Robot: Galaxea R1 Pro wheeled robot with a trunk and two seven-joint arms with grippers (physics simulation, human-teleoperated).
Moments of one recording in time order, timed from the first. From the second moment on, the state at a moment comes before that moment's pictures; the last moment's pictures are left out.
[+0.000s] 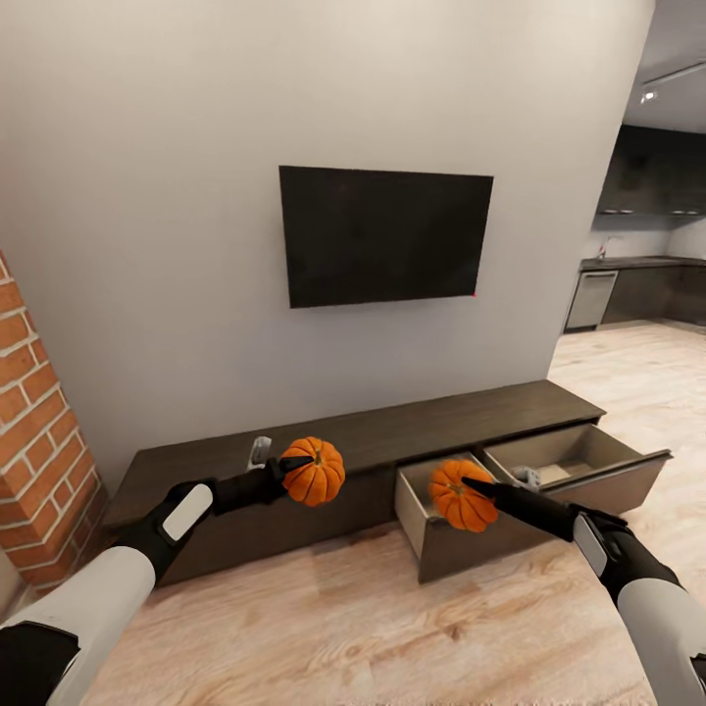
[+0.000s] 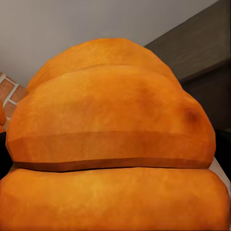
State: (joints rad) left arm -0.85 0.14 -0.29 -0.49 0.99 0.69 -0.67; right arm -0.77 -0.26 -0.28 -0.47 -0.16 0.39 0.97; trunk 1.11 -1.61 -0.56
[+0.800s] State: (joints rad) left arm -0.85 0.14 -0.29 -0.49 0.98 0.69 -0.67; right arm -0.77 -0.26 -0.28 -0.46 -0.16 0.38 0.97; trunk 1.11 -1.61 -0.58
